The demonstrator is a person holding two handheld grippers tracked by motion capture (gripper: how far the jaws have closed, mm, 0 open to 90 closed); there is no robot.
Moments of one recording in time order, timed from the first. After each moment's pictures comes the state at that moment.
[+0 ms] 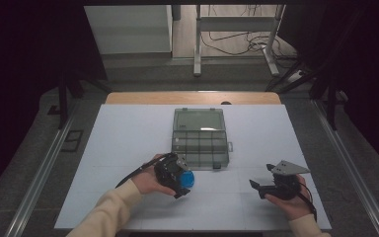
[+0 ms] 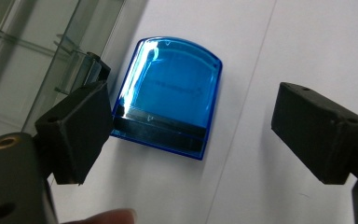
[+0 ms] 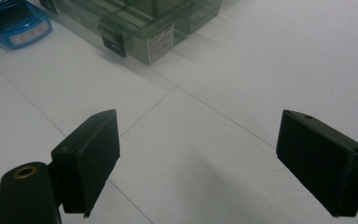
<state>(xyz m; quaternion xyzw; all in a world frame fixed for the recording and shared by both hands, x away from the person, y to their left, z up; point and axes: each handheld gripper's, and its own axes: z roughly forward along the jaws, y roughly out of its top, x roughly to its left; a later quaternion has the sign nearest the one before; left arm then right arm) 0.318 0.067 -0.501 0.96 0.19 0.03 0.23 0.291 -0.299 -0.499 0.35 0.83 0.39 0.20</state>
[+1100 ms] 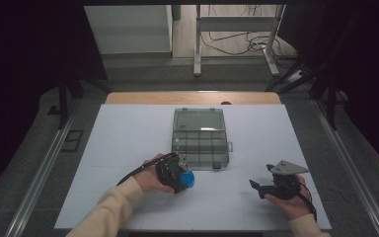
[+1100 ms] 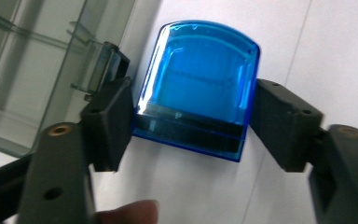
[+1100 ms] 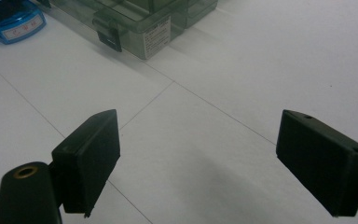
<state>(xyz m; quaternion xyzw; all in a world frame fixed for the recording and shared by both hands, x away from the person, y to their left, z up) 0.326 0.066 -0.512 0.96 0.17 0.06 0.20 0.292 -0.299 -0.501 0.36 0.83 0.38 0.20</state>
